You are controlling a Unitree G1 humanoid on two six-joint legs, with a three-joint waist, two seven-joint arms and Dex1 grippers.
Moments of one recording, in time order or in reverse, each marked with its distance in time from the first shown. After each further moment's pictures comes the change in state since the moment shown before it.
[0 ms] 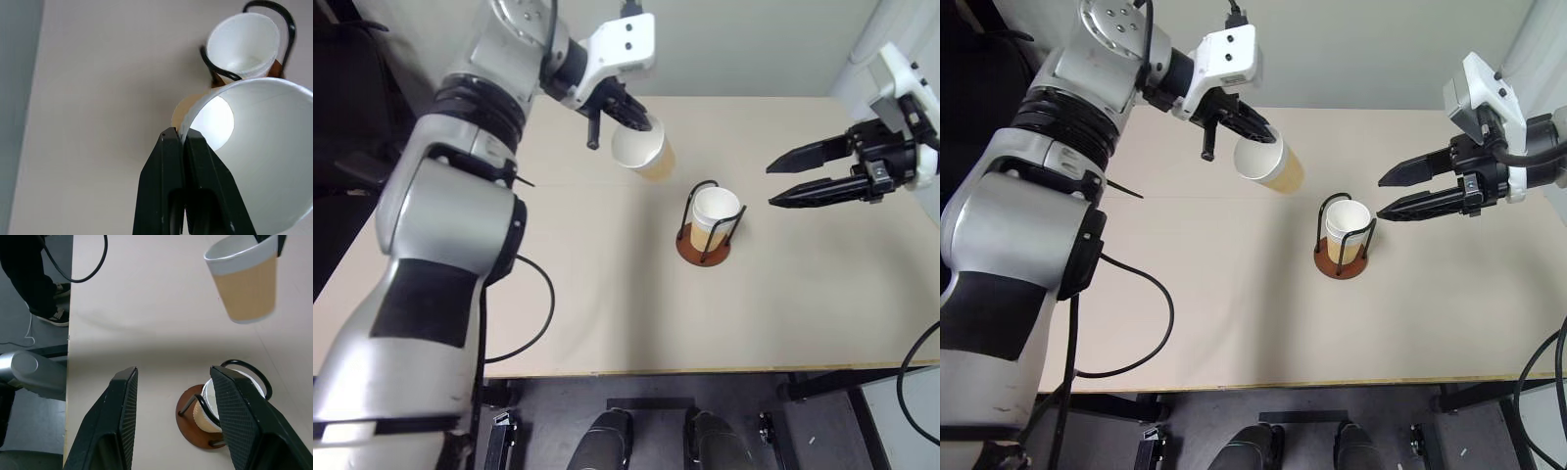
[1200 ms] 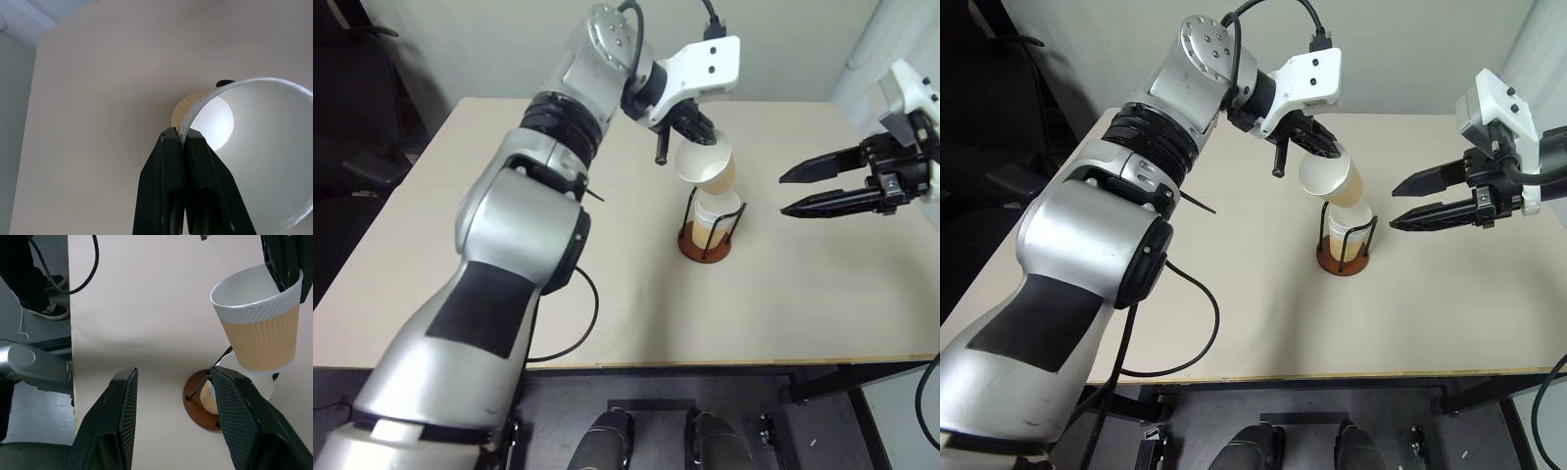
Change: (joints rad) left arm -0.015 -0.218 0.118 0.024 0.119 0.004 0.078; right arm 0.088 -0.062 -0.049 -0.064 0.018 0.030 -0.022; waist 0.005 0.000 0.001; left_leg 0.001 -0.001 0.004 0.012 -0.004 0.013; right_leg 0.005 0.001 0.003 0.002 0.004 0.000
